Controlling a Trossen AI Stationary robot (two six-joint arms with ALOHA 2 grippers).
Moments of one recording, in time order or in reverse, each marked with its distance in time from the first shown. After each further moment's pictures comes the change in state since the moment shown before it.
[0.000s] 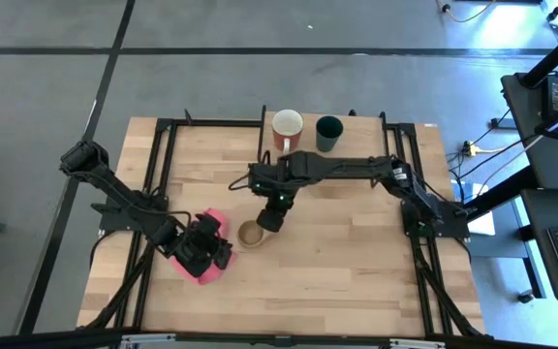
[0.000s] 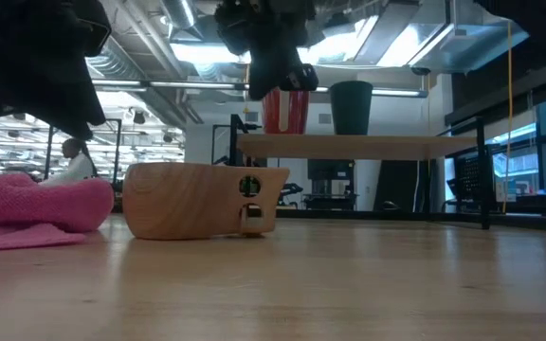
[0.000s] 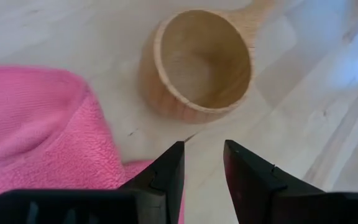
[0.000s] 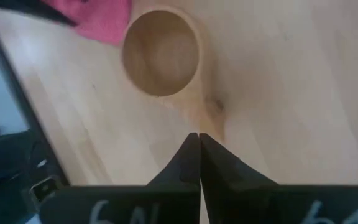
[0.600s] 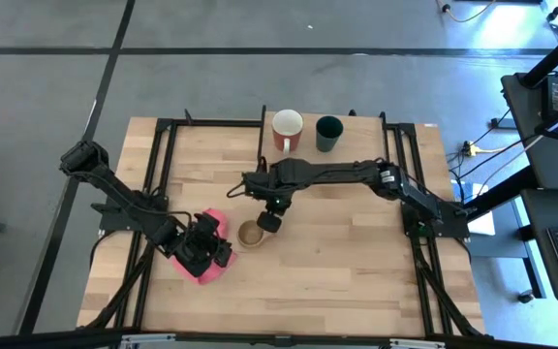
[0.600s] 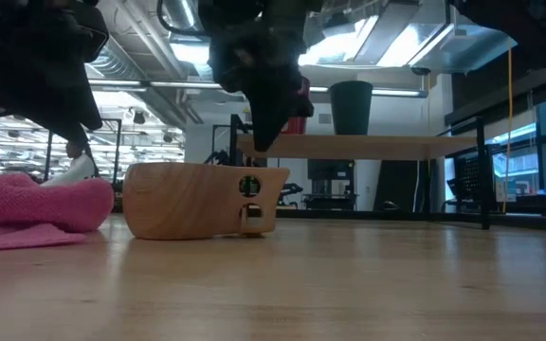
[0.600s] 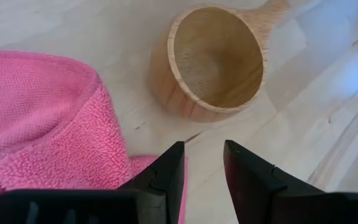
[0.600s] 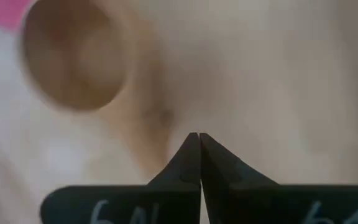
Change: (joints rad) left arm 0.000 0.000 0.000 -0.024 0.011 -0.070; right arm -0.010 0.099 0.000 -0.027 0.180 -0.063
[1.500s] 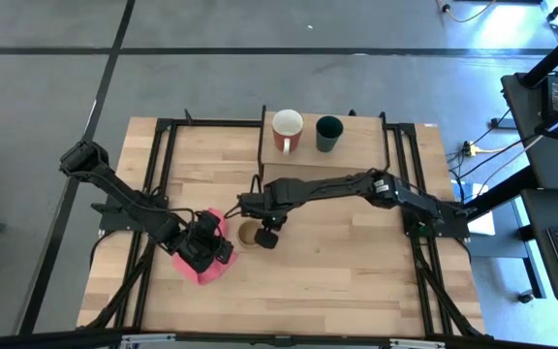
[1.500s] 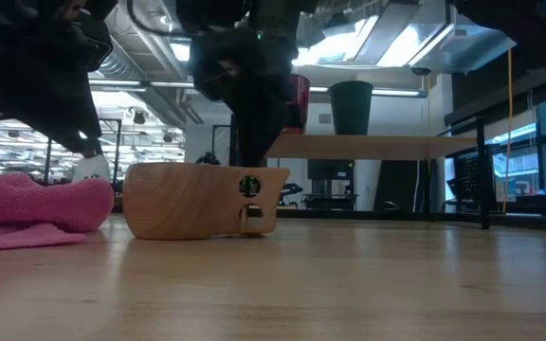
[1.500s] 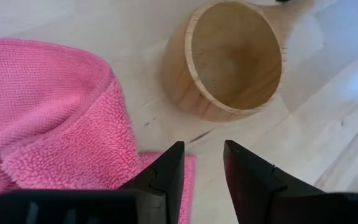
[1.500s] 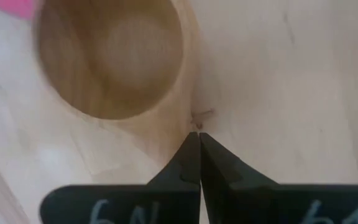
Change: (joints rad) left arm 0.039 0.000 0.000 -0.020 0.058 -0.025; right arm 0.089 0.059 0.000 0.061 0.031 0.032
